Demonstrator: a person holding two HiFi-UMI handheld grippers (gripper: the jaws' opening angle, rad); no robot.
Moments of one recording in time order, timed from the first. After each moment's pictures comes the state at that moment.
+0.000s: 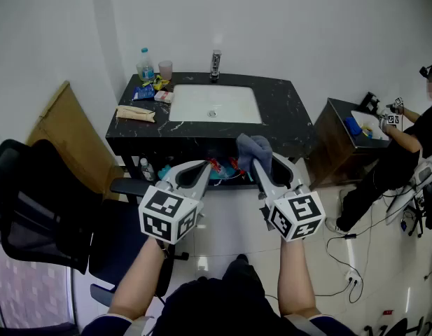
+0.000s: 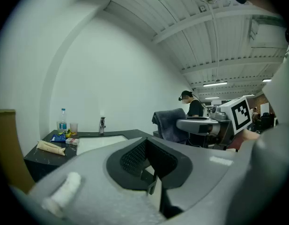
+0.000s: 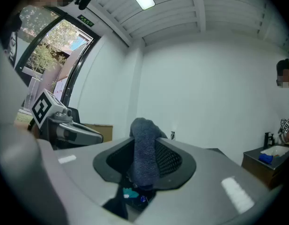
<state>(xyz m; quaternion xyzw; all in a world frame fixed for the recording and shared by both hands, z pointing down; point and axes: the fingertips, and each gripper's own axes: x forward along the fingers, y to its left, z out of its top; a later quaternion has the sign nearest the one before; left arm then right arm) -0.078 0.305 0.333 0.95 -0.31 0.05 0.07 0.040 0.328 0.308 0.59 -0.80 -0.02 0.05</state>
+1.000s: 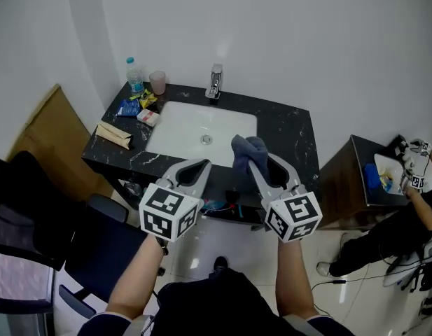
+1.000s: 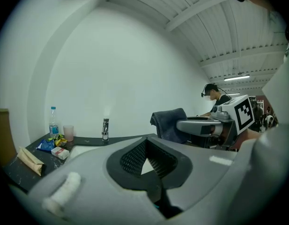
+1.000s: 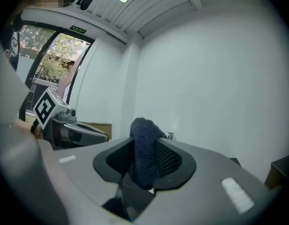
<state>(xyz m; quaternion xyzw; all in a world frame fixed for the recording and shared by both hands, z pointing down) 0.066 0.103 0.340 0.91 -0.40 0.06 0.08 0.175 0.105 0.319 0.49 -0.87 0.00 0.05</state>
